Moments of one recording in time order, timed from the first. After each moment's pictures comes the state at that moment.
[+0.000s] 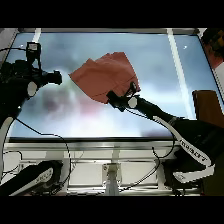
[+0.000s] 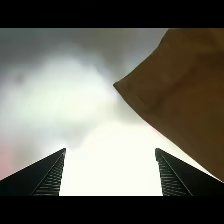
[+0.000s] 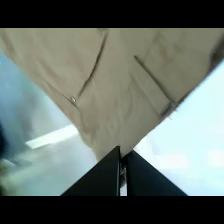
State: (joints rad) left arm -0.10 -1.13 1.02 1.75 -0.56 -1.62; right arm 0.59 -1.58 1.04 -0.87 0.36 2.08
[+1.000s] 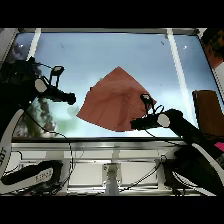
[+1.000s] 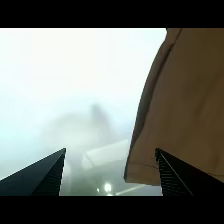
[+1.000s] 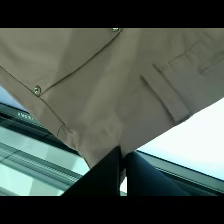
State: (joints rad) left arm -0.10 -1.30 1.02 1.31 -0.99 -1.28; right arm 0.51 -1.00 0.65 -1.30 0.92 1.77
